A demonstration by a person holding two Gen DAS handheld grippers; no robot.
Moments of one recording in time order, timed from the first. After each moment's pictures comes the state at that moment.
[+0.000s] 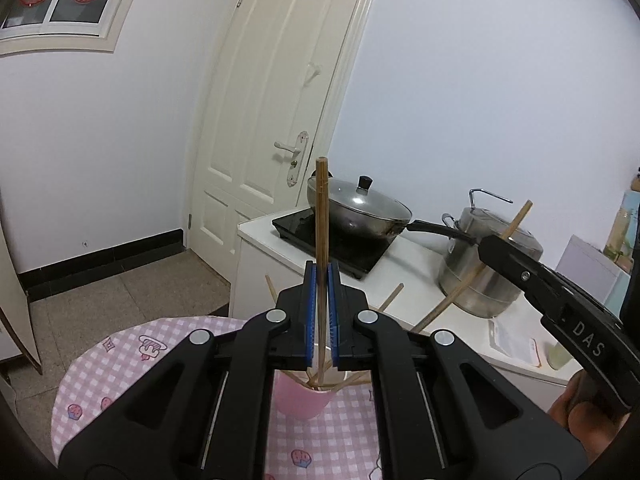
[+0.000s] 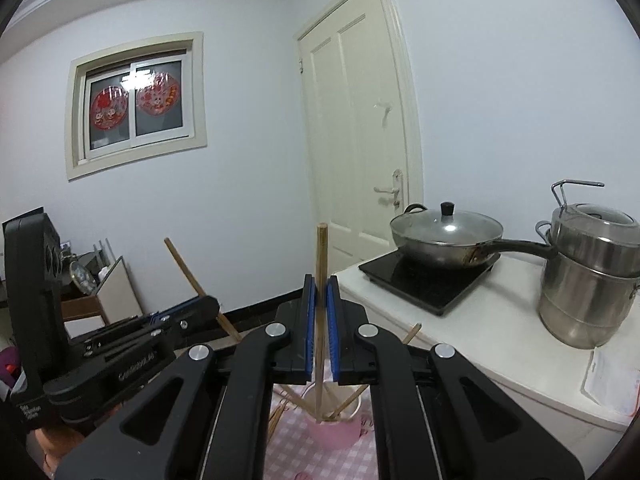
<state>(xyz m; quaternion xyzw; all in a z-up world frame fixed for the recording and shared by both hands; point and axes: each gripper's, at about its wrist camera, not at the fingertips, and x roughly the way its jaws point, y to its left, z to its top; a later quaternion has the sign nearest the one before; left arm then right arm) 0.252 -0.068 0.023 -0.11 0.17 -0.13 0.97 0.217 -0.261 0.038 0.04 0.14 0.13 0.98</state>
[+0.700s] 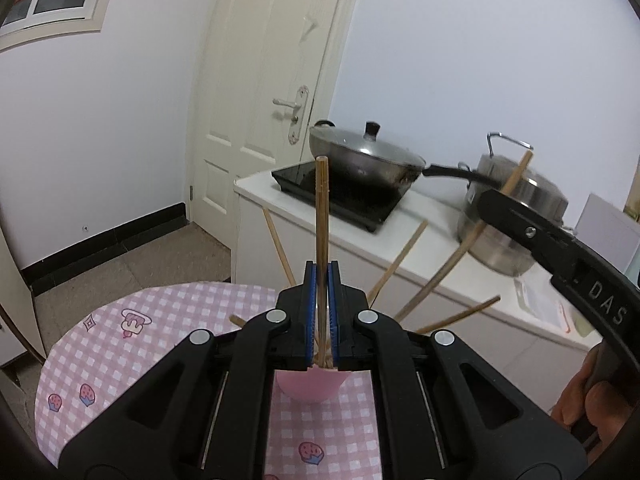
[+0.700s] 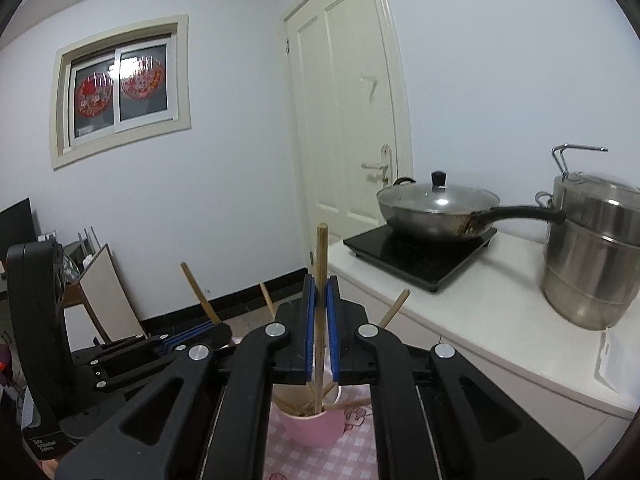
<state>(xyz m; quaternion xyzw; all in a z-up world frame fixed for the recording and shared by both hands) 0.281 -0.093 -0.040 -0.07 0.23 -0.13 0.96 0.246 -0.271 -0.010 0.04 0.17 0.12 0.98</state>
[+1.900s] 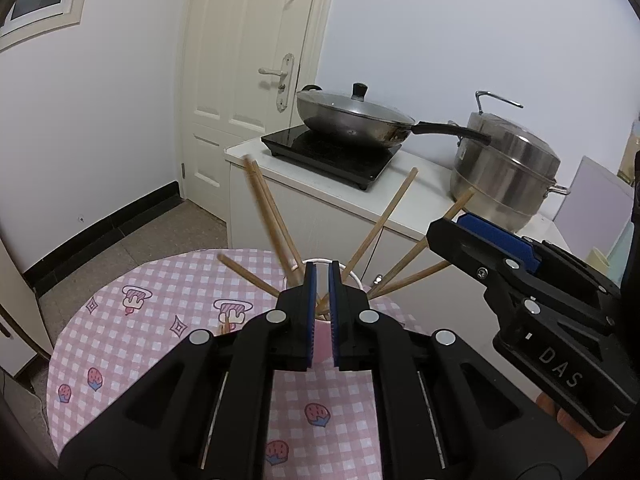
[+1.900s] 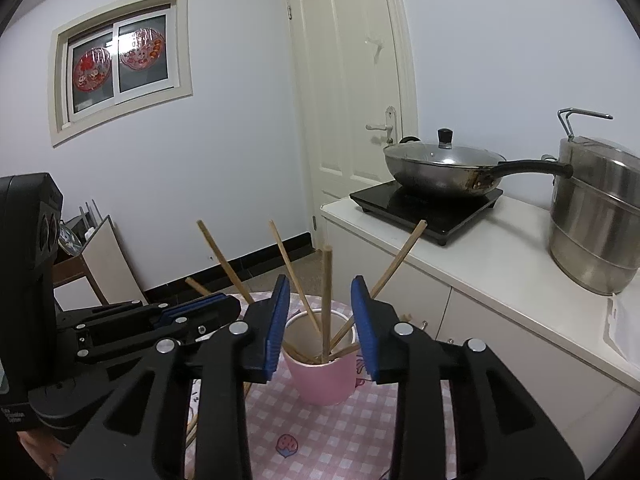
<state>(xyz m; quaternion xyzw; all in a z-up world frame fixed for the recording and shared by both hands) 0.270 -0.090 -0.049 -0.04 0.28 -0.16 0.95 0.230 -0.262 -0.035 0.03 0.22 0.13 0.97</state>
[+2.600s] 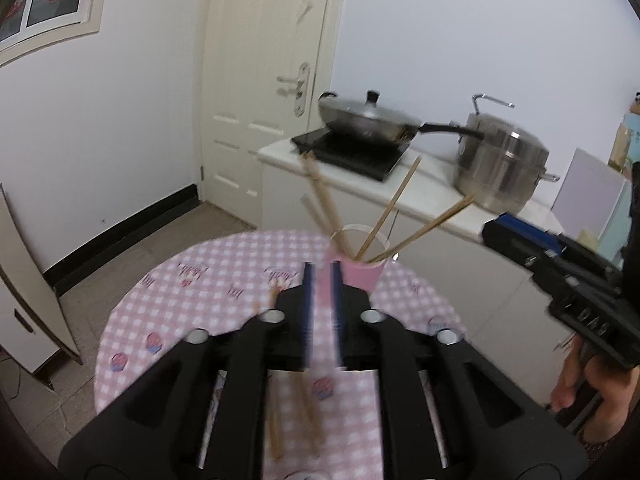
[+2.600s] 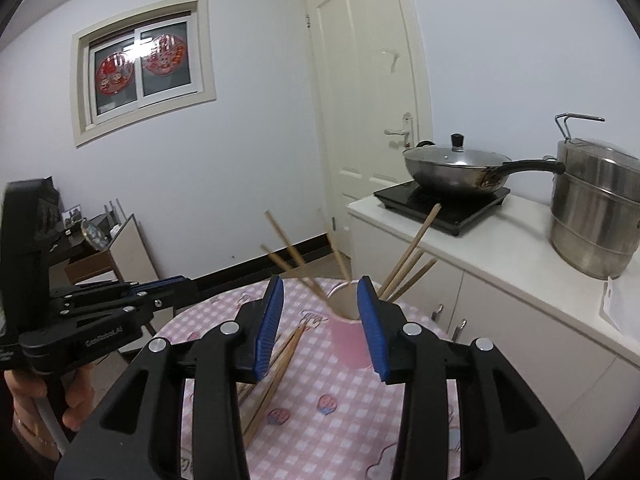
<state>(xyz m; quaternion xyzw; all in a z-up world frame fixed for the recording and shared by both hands) 0.192 -0.024 -0.034 -0.03 0.28 -0.14 0.95 0.158 -0.241 -0.028 0.04 0.22 0.16 0.96</state>
